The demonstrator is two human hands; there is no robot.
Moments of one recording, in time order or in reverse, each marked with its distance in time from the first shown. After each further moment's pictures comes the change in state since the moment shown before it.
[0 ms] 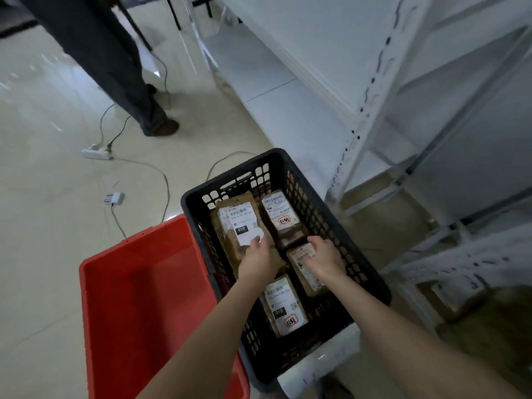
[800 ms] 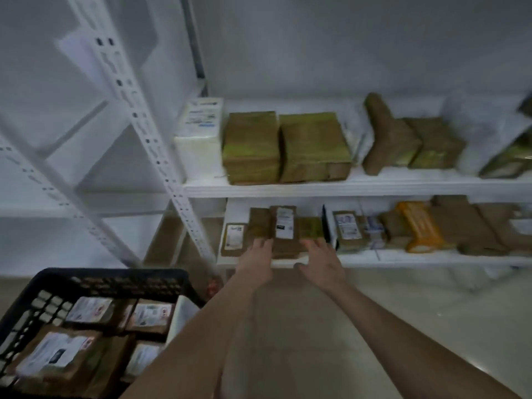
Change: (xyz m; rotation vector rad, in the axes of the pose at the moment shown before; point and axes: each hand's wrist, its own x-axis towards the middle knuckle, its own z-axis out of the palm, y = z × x) left_hand -0.323 0.243 0.119 0.667 -0.136 1.086; right_hand -0.423 0.236 -0.087 0.108 0.713 0.518
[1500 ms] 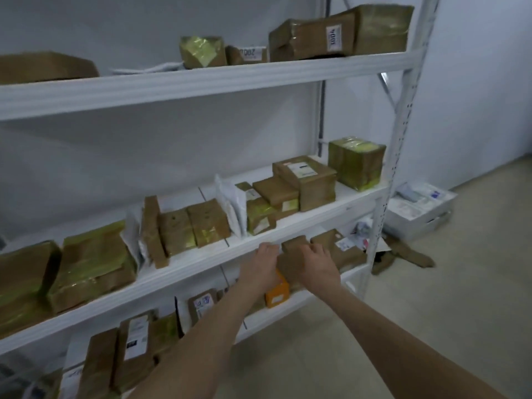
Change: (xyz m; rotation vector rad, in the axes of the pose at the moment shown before) left_hand -0.009 0.513 -0.015 0.112 0.218 0.625; right_hand -0.125 0.379 -0.271 0.094 0.420 0.343
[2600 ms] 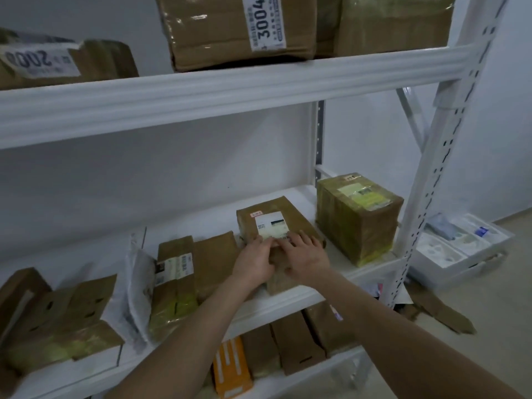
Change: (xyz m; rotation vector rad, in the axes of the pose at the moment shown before) left_hand 0.382 0.083 -0.002 -0.065 0.119 -0.104; right_hand 0.372 0.131 -0.101 -0.359 -0.081 -0.375
